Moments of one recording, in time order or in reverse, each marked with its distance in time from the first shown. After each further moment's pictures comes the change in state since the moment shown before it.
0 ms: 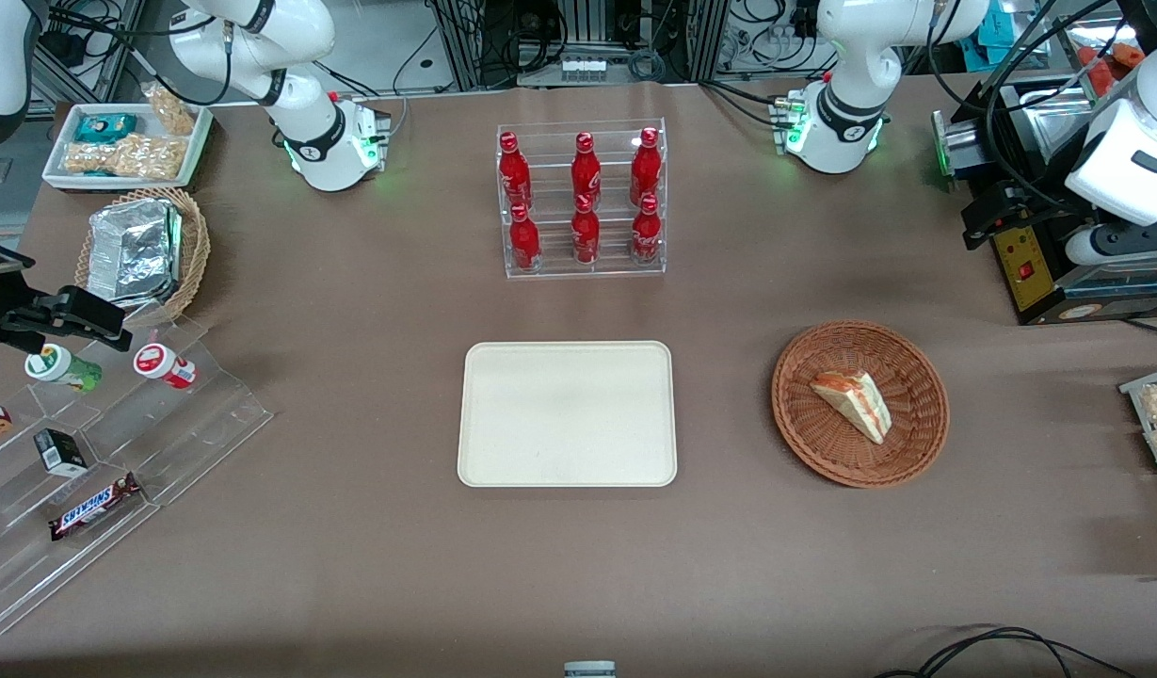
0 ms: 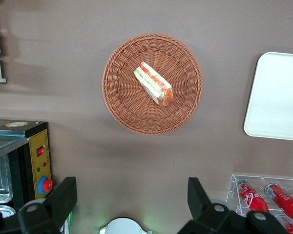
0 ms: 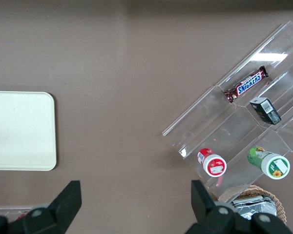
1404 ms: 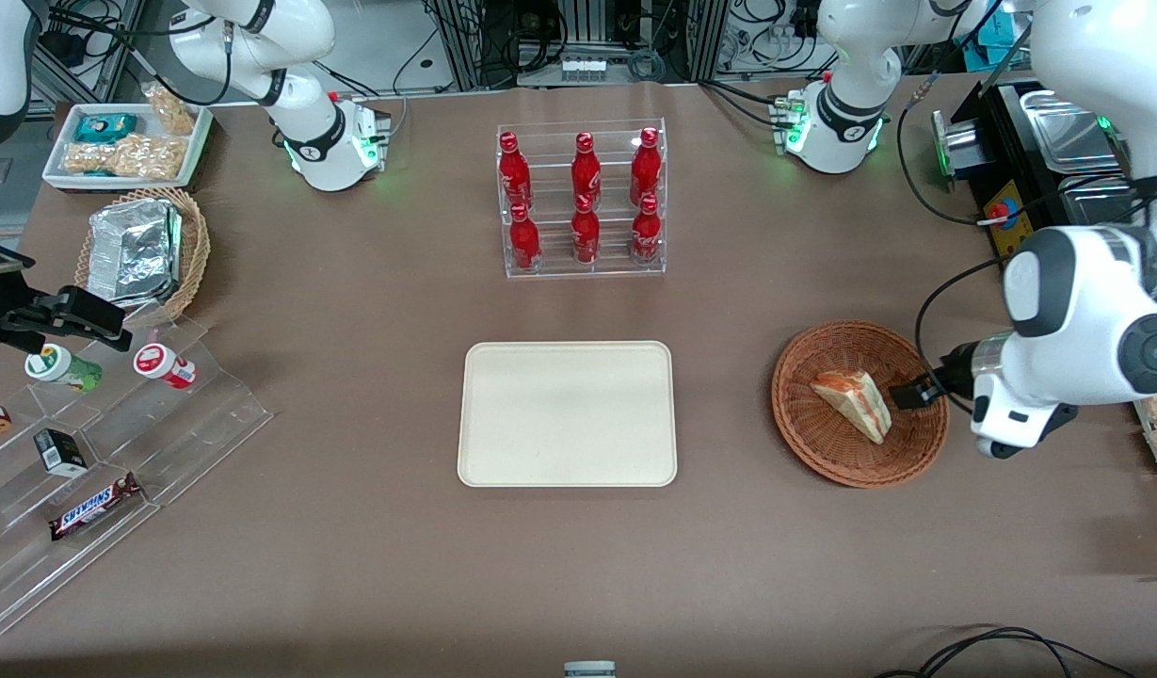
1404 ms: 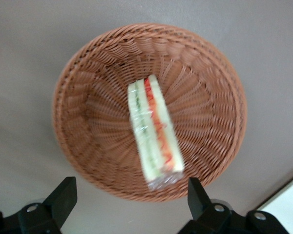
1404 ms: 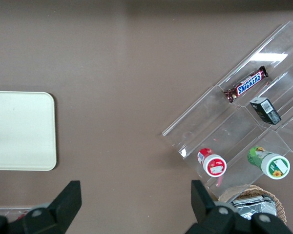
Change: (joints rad) arm 0.063 0.420 -0.002 -0.173 -0.088 0.445 -0.426
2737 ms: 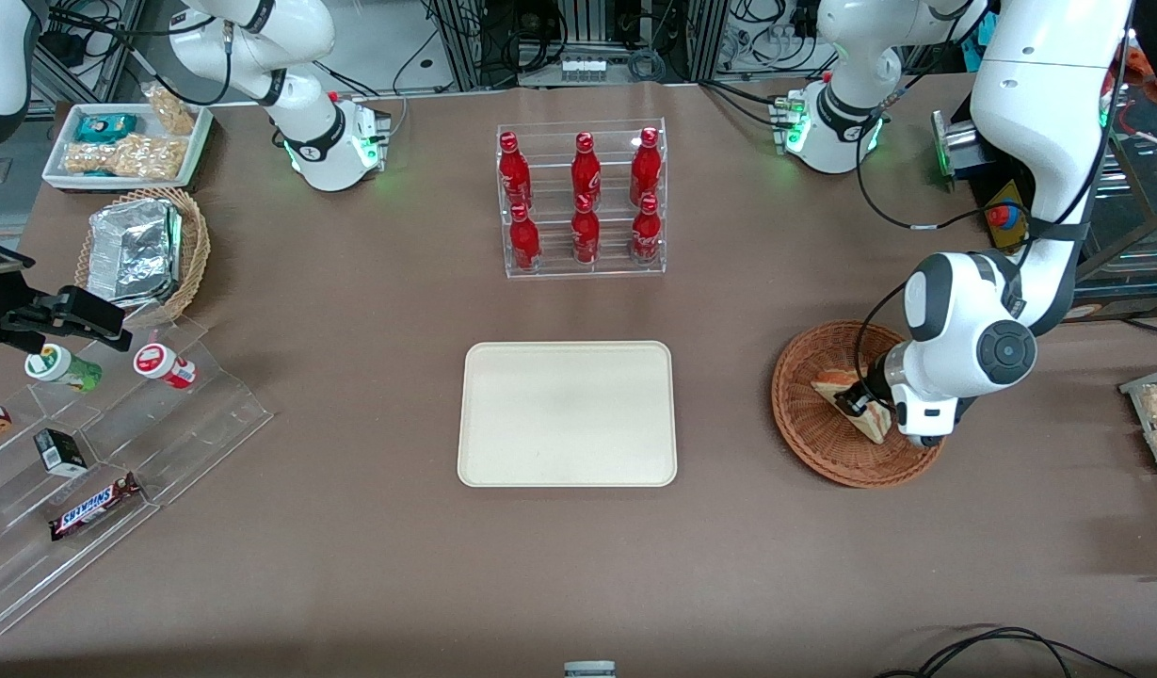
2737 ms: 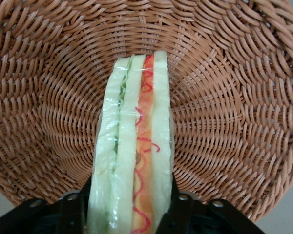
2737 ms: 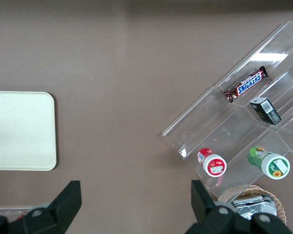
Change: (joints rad) arm -0.020 0.041 -0.034 -0.264 -0.001 0.346 -0.193
